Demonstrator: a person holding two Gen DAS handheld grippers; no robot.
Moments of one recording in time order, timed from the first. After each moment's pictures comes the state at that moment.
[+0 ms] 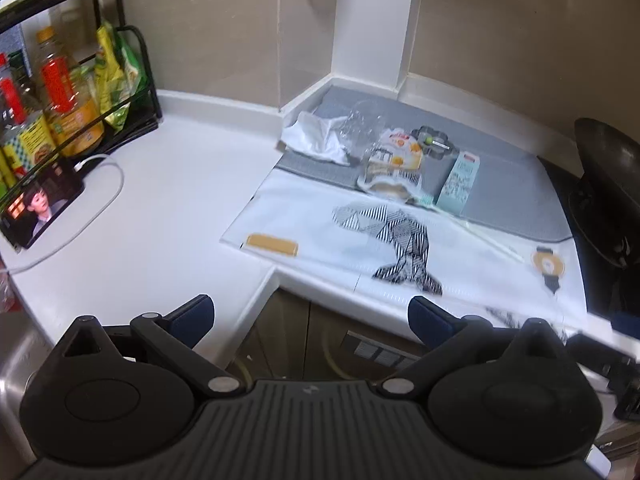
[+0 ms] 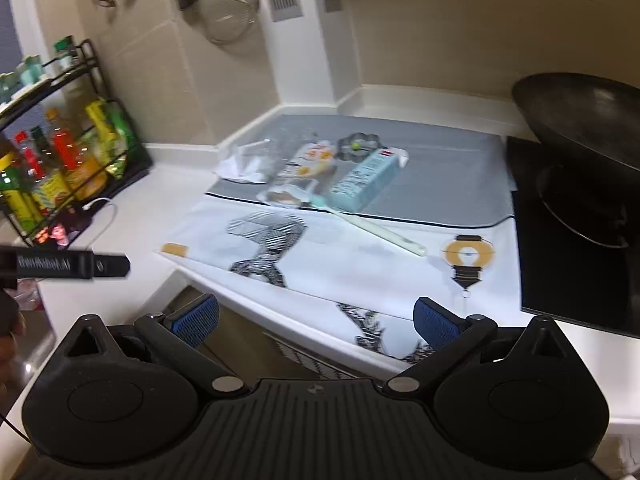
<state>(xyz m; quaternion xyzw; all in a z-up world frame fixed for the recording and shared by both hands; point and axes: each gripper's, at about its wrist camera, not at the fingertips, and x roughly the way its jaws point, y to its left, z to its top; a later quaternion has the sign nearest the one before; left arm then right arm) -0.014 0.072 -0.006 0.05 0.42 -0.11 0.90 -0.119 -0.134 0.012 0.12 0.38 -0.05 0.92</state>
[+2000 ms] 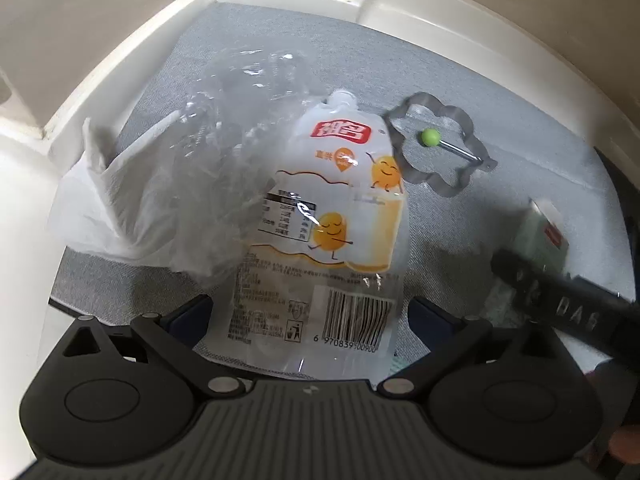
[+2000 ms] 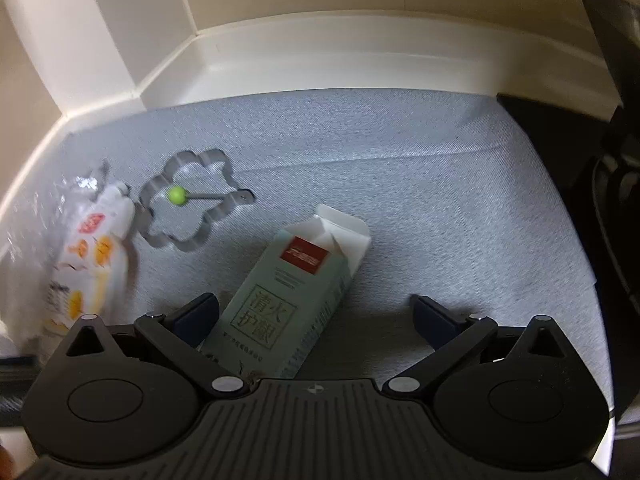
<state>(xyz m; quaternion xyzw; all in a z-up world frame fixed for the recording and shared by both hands) 0.271 -0.101 -0.134 0.07 0.57 -0.16 0.80 0.181 -0.263 -0.120 0.16 0.47 -0.22 0.84</state>
